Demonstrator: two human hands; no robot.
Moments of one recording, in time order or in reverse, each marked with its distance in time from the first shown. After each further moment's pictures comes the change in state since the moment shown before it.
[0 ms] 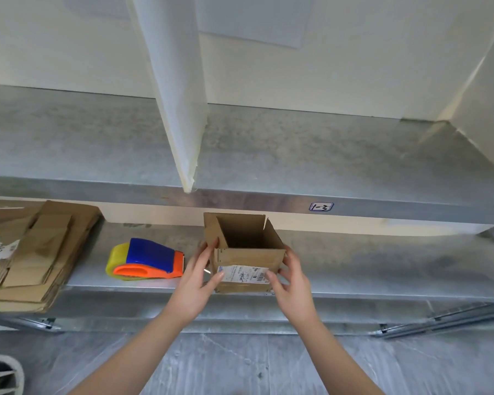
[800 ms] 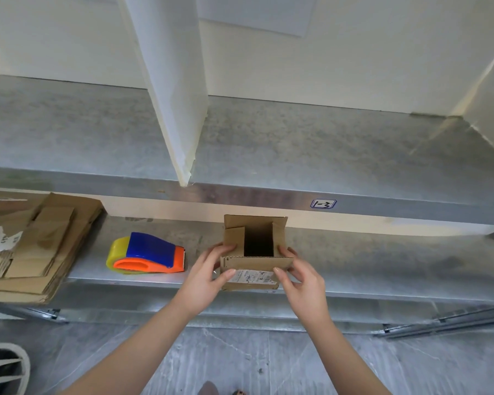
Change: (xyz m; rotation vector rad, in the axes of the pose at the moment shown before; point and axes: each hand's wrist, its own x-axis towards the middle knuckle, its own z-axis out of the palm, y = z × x) left_hand 0.006 0.014 0.009 0.012 -0.056 0.062; right_hand 0.005 0.014 -0.021 -0.127 0.039 -0.160
